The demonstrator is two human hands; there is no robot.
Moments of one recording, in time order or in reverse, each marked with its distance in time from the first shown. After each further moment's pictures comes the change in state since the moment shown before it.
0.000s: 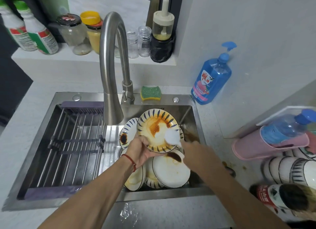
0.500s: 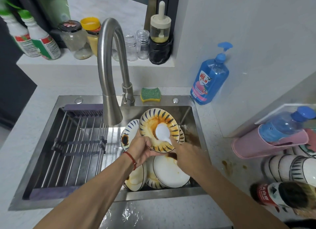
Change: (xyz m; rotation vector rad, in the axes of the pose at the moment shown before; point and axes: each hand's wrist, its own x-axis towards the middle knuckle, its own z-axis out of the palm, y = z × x) left_hand -0.015 0.007 0.016 0.172 0.026 0.081; right_hand 0.001 -0.003 0.022 0.132 0.042 -0.060
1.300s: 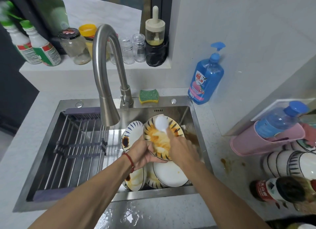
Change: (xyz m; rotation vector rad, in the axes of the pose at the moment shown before) left_hand -0.020 0.001 0.011 0.198 -0.123 -0.107; right_hand 0.009 -0.023 -0.004 0.101 0.150 0.084
